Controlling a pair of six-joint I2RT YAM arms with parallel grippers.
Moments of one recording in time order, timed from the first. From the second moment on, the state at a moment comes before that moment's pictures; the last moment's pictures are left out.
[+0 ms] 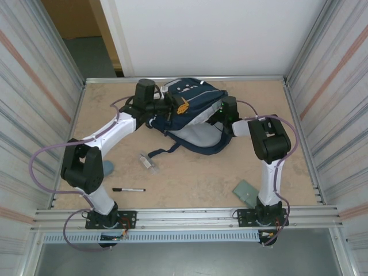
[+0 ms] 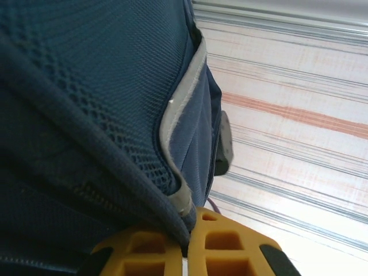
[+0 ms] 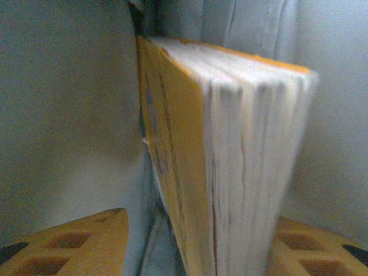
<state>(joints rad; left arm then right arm) -0.44 1.67 1.29 -0.06 0.70 -1.39 0.30 2.06 1.10 0.57 -0.42 1.49</state>
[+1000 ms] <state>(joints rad) -0.42 1.64 1.22 -0.04 0.62 -1.31 0.17 1.53 0.85 -0.09 -0.51 0.86</state>
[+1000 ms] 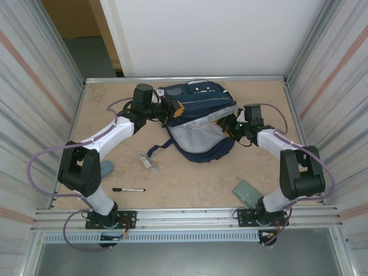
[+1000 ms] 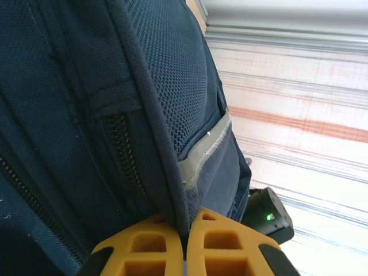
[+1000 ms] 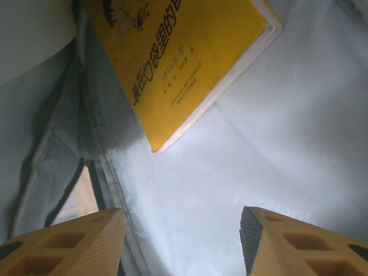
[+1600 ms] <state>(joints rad) -0.48 1.64 1.19 -0.11 0.48 -1.23 0.18 1.23 0.84 -0.38 -0.34 0.60</state>
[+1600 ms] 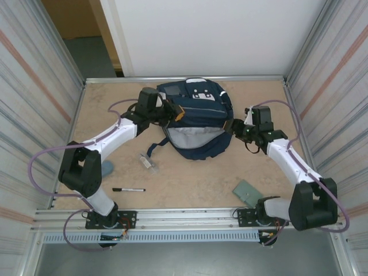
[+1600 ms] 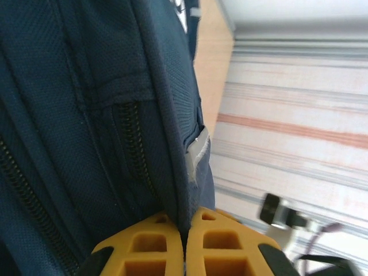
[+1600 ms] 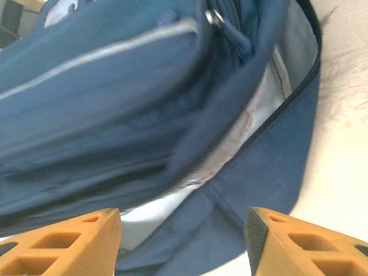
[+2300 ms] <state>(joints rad) -0.12 1.65 1.07 -0.29 0.43 -0.88 0.49 1.22 0.90 -0.53 -0.19 0.49</state>
